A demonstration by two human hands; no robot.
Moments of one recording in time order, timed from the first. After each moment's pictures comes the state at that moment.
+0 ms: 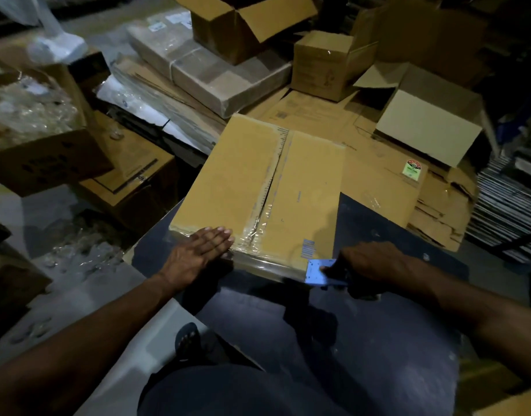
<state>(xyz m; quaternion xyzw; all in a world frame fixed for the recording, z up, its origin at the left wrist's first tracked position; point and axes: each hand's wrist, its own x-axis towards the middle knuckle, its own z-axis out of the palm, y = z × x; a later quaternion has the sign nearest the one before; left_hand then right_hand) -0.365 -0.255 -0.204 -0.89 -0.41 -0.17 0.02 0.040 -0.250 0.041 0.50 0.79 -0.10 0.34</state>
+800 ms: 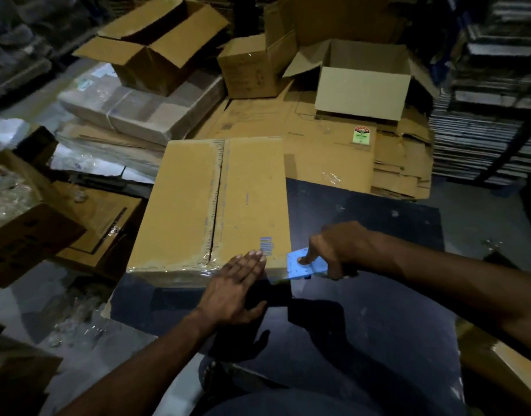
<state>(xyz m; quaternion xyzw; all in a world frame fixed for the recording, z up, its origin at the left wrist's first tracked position) -0.193 -0.284 -0.169 -0.92 -0.38 -0.07 -0.03 0.103 -0.268 0.029 0.51 0.80 -0.16 0.28</state>
